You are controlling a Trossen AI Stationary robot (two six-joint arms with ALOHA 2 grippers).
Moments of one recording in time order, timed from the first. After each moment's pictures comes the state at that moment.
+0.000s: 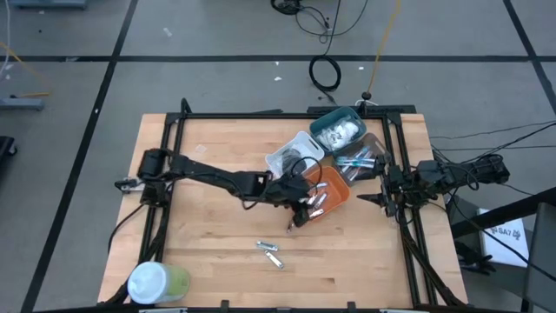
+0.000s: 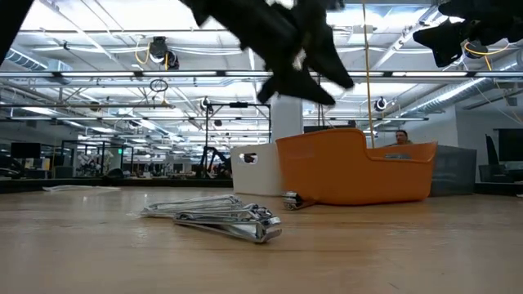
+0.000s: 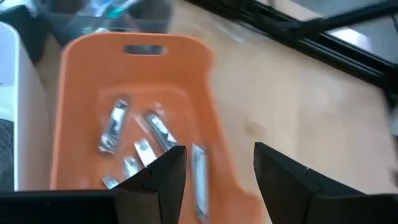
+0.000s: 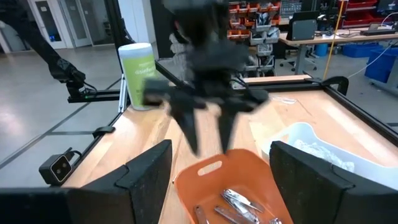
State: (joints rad) left arm -0.11 1.95 1.43 -0.11 -0.12 -0.44; right arm 0.23 0.23 0.35 -0.21 0.14 0.12
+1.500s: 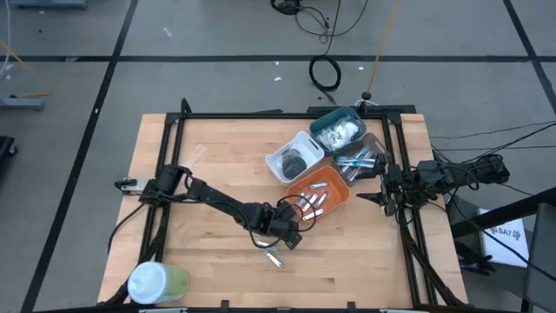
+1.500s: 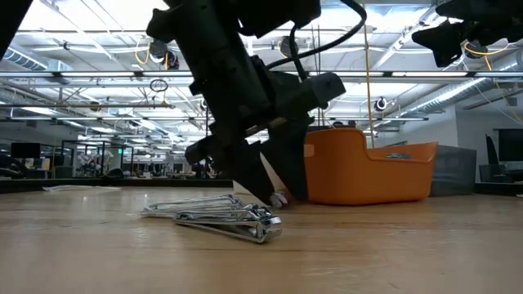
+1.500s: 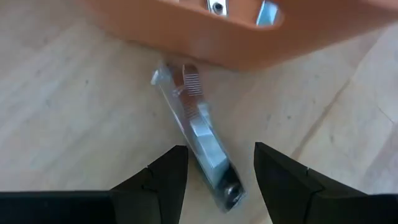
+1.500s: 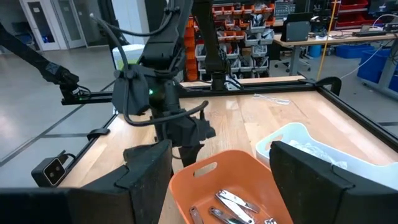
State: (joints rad) left arm -0.28 2.13 1.43 -0.41 -0.26 -1.00; right arm 0.23 0.23 0.35 -0.21 0.16 0.12
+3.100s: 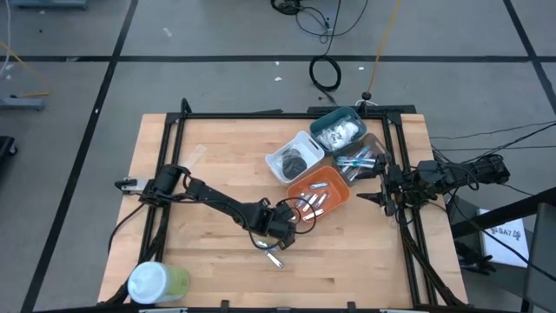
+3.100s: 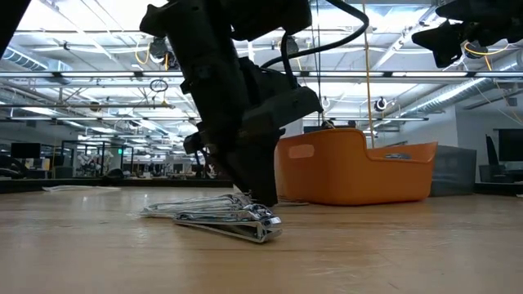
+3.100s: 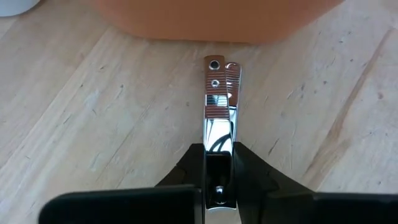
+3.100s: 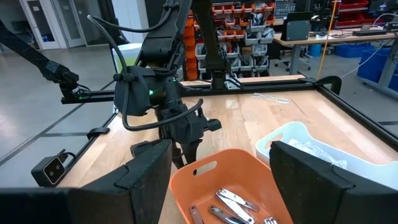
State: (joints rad) left arm -0.29 2.13 1.43 -0.58 -0.26 -0.84; right arm 0.23 0.23 0.35 -0.22 0.16 0.12
